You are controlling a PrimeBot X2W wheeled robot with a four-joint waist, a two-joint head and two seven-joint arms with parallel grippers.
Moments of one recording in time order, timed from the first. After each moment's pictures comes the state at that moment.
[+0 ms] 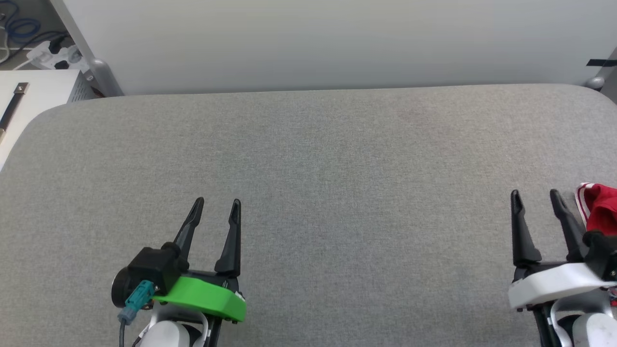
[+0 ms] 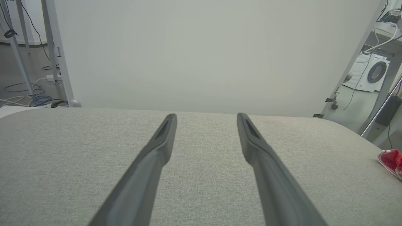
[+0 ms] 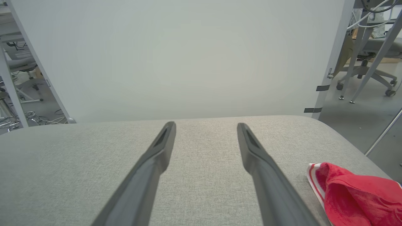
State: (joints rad) left arm -0.06 0.07 -0.12 0.09 -0.25 -0.13 -0.26; right arm -0.05 -0.13 -0.08 0.01 0.19 0.13 -0.15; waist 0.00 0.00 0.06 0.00
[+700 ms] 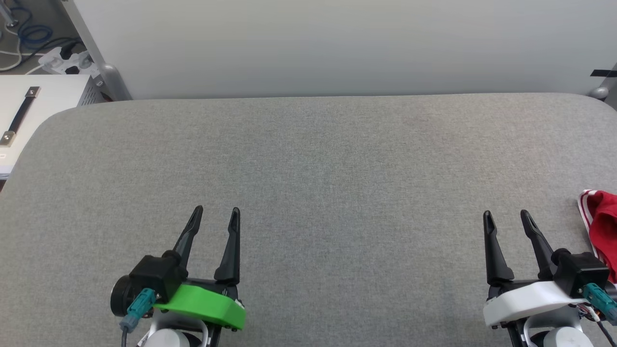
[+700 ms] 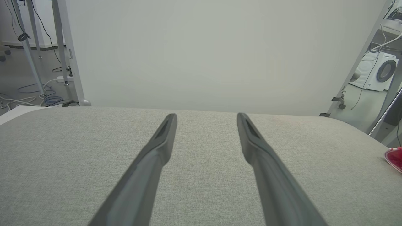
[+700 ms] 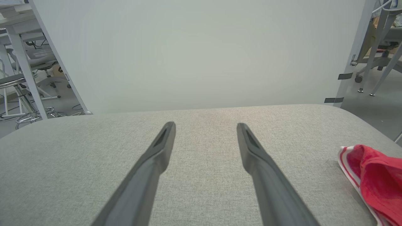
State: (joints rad) left arm -0.02 0.06 -0.10 0.08 -0.22 -0.13 -0.26; right arm -0.01 -0.07 -0.03 0.08 0.16 0.13 -0.23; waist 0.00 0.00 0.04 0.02
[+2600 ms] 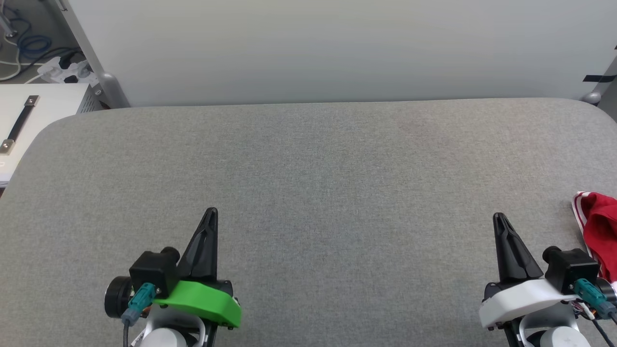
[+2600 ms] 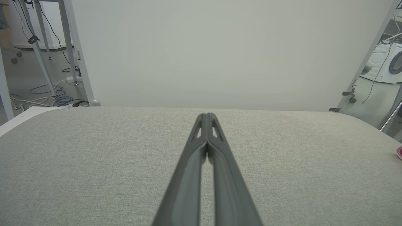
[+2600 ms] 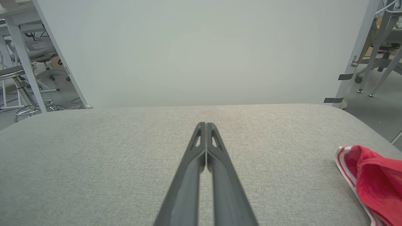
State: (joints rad) left arm -0.02 0.06 -0.08 0.07 -0.19 -0.10 -0.20; right arm -0.01 -0.07 -0.02 0.08 0.13 0.13 -0.18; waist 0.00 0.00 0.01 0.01
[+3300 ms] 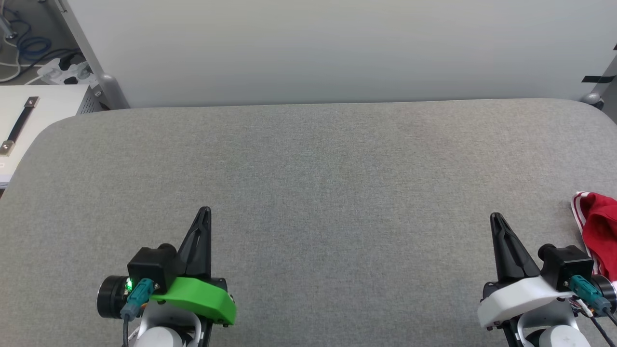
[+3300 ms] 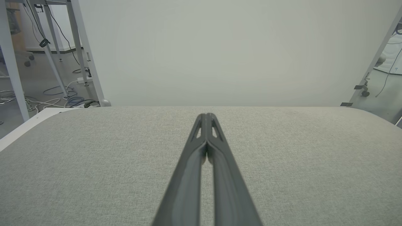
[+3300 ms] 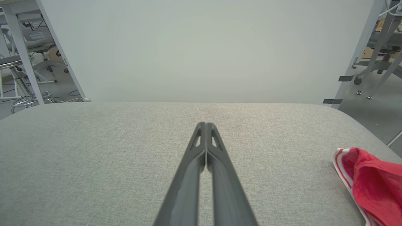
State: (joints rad) left arm -0.02 0.06 -0.06 0.06 -0.15 -0.08 -0.16; right arm -0.01 -0.07 -0.01 0.06 0.10 0.13 -0.14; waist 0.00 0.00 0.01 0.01
